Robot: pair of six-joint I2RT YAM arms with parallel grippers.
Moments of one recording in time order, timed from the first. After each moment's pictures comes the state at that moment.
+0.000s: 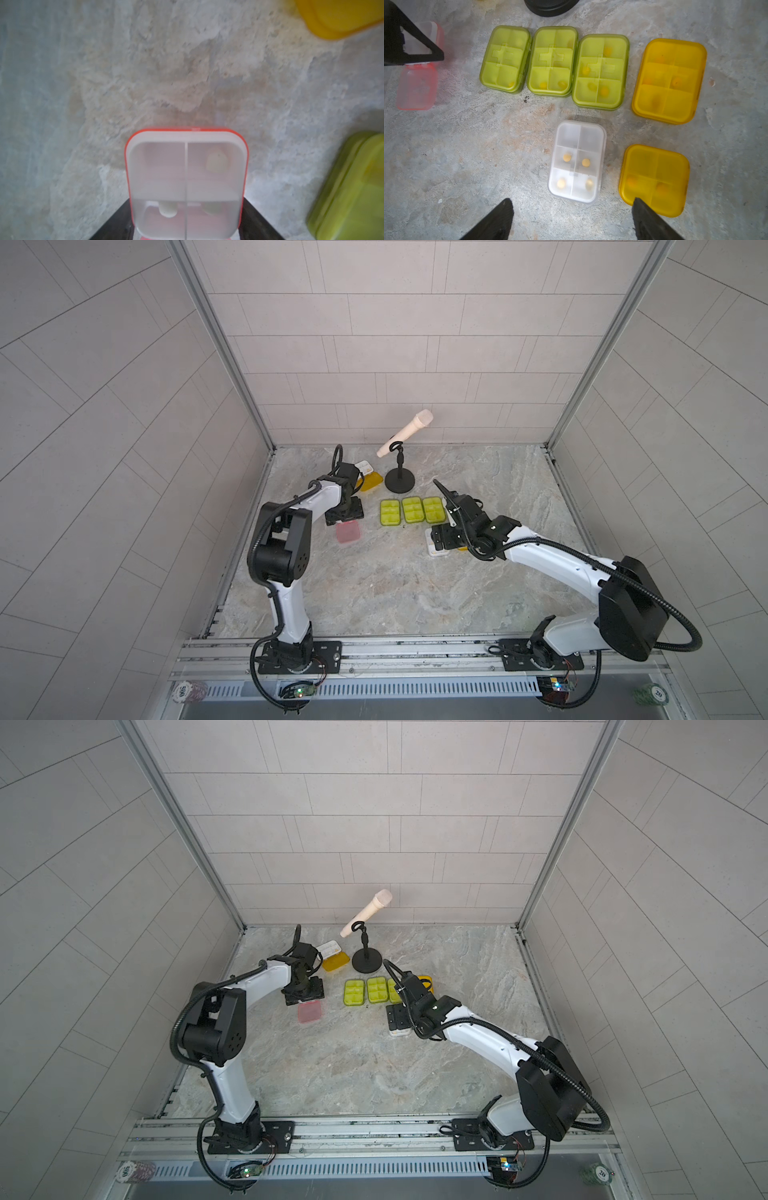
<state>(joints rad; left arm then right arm) -0.24 1.86 1.26 -0.73 -0.12 -0.50 0.65 1.41 0.95 -0.48 0.09 0.43</state>
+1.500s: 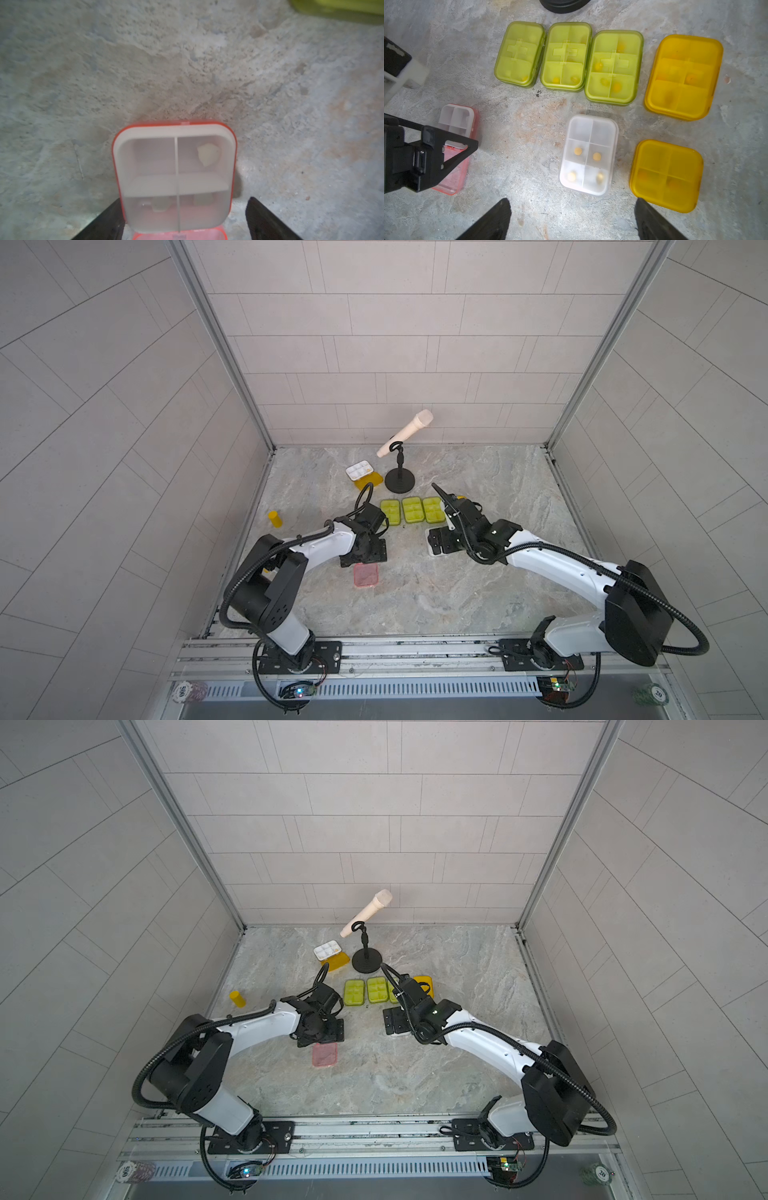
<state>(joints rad) -0.55 1.59 0.85 -0.62 -0.04 -0.66 0.68 1.38 0.93 -0.48 0.08 0.45</state>
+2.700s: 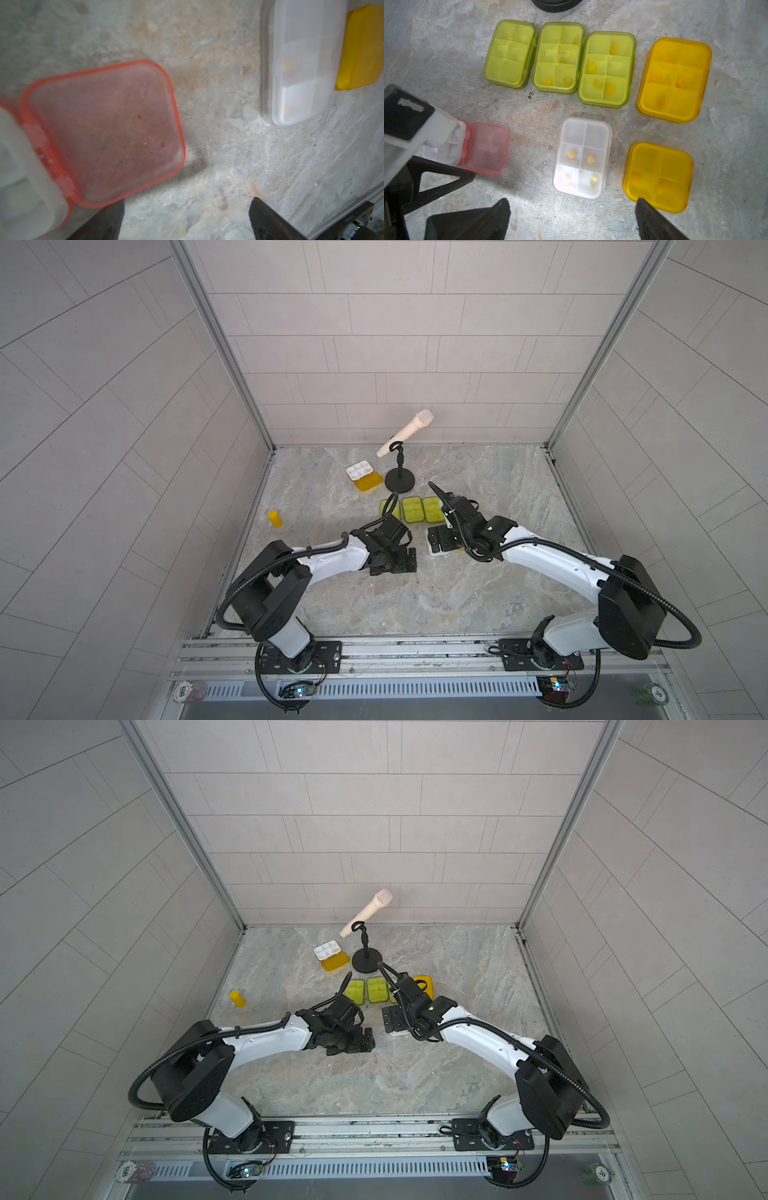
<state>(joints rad) -0.75 1.62 0.87 -0.39 0.16 -0.75 0.69 1.42 0.97 -0.52 0.13 0.44</state>
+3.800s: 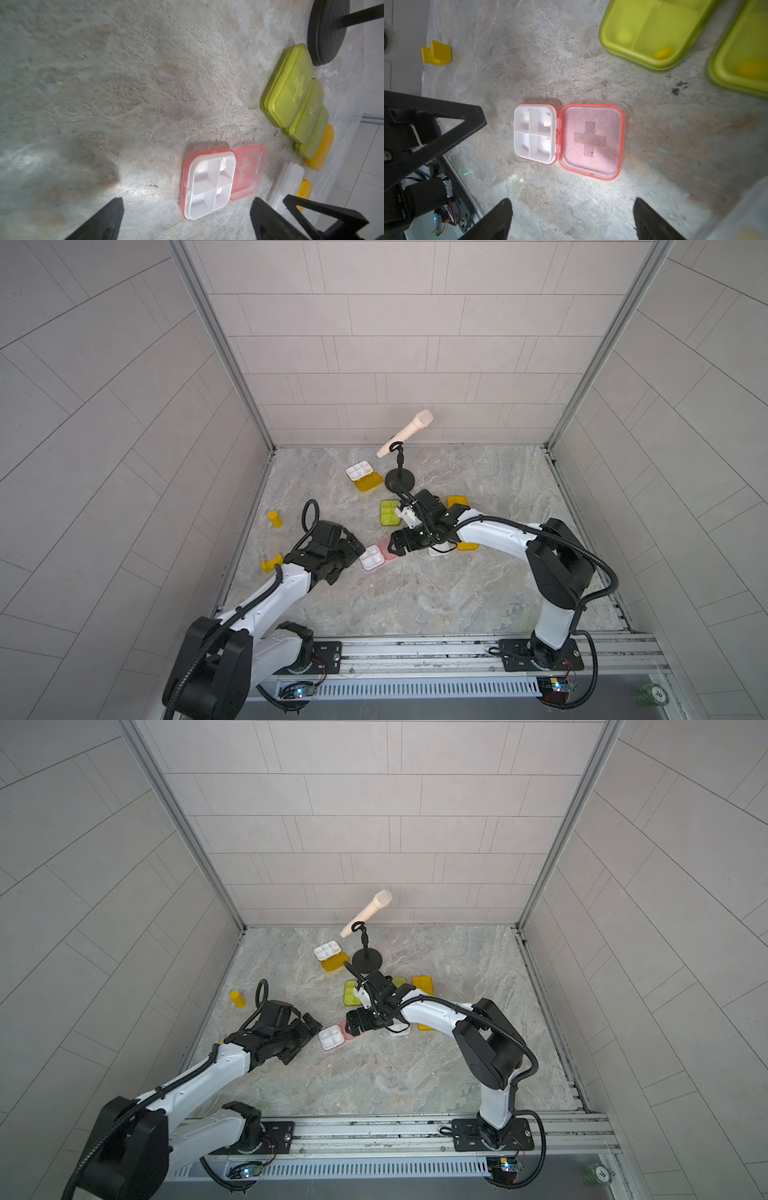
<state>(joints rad) -0.32 1.14 0.50 -0.35 0.14 -1.04 0.73 1.84 1.25 -0.43 -0.37 0.43</state>
